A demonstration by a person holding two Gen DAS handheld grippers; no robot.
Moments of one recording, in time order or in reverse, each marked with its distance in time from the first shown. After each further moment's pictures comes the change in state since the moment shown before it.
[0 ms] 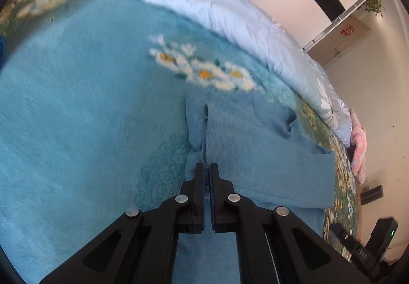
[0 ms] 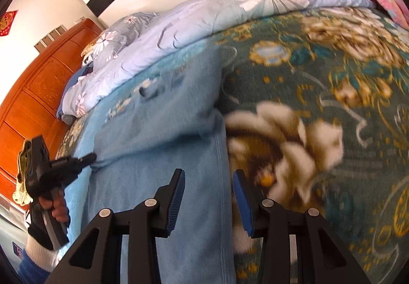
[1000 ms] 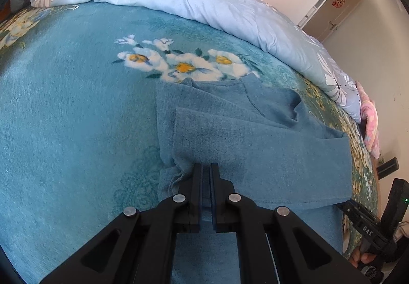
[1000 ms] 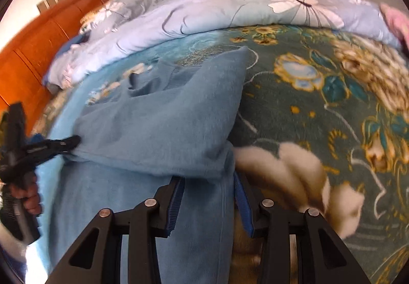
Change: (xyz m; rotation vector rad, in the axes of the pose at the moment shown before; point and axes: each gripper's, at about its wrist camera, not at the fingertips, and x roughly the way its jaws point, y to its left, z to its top) left arm 0.050 -0.022 0.005 0.127 0.094 0.031; right arm 0.058 0.022 0.030 -0.187 0.057 -0.125
